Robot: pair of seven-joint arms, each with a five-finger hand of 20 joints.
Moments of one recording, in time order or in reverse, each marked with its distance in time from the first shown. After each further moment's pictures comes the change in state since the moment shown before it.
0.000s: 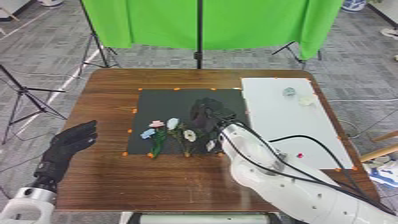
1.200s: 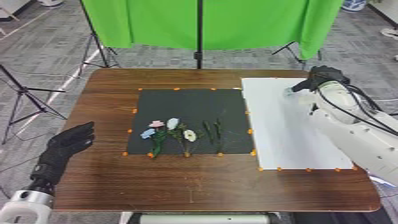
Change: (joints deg) left arm 1.6 -0.5 -1.3 -1.0 0.1 0.0 -0.2; right arm 10.2 17.0 10.4 18.7 -2.7 -14.7 14.3
